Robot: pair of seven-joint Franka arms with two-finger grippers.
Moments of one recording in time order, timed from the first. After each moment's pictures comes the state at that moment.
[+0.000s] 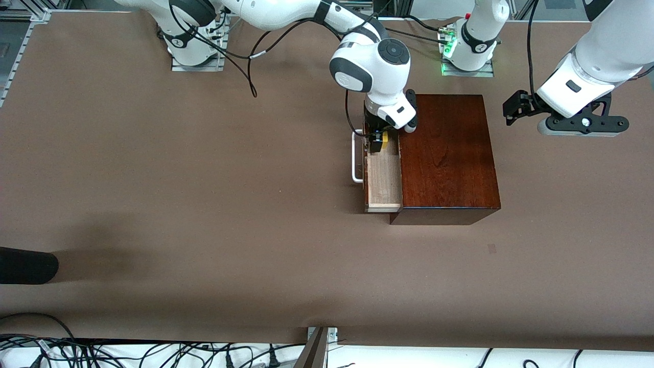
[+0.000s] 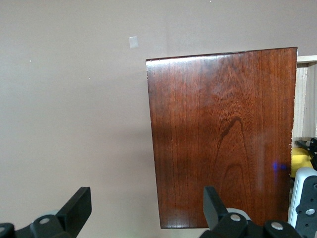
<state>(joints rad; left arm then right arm) 0.05 -0.01 -0.24 -1.65 0.06 1.54 -0.15 0.88 0.95 0.27 -0.99 -0.35 1.95 -0.37</state>
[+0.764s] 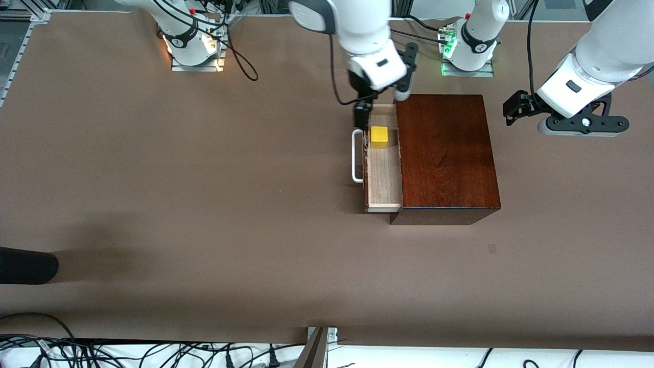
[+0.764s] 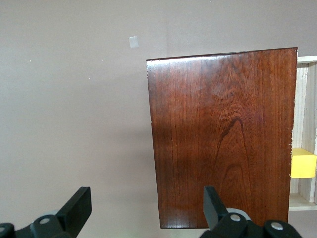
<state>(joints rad) 0.05 -0.01 -0.24 -1.65 0.06 1.54 -0.15 0.74 0.63 0.23 -0.89 -0.18 1.71 -0.32</state>
